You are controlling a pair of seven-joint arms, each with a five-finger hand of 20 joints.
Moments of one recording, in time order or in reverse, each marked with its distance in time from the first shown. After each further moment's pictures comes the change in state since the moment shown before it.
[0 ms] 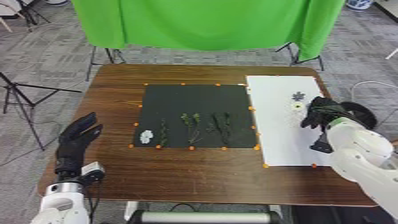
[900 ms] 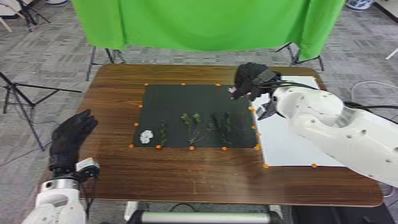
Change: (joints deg) left arm -1.5 2.2 0.4 0.9 -4.6 1.0 2.1; right arm 42.5 -8.6 -38.9 5.7 2.6 1.2 -25.6
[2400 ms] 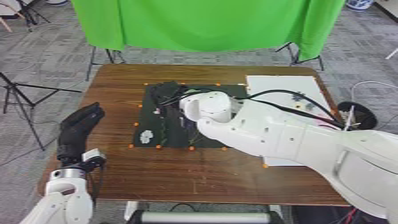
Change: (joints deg) left arm -6.0 -0.9 2.3 3.4 0.4 -2.9 0.4; right arm 10.8 -35.1 -17.4 24.2 -3.0 -4.1 -1.5
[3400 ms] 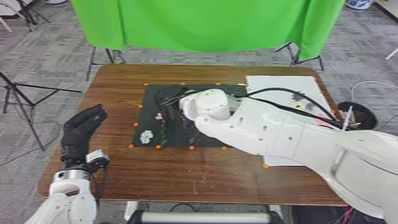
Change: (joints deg) left arm 0.4 0.0 1.5 -1.1 0.2 2.4 -0.1; right arm -0.1 -0.7 1.8 0.4 -0.3 -9.3 2.8
